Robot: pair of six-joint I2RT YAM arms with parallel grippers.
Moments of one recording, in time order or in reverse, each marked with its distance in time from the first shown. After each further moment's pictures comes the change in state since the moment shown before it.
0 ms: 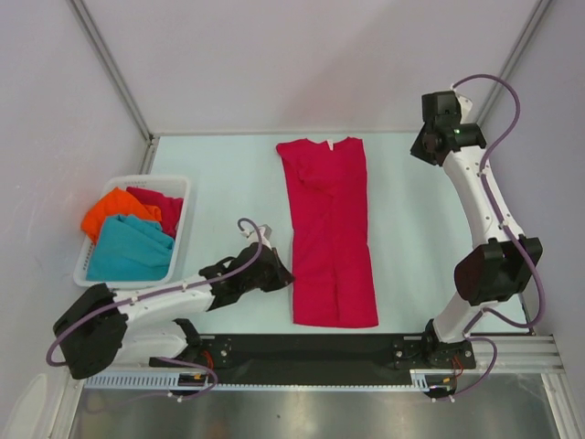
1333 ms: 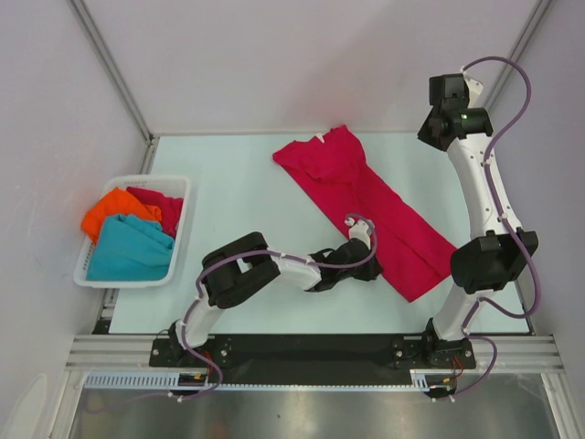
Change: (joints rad) left arm -0.230 0.935 0.681 0.457 -0.021 0.168; right arm -0.023 0.088 0.202 -0.073 0.046 -0.008
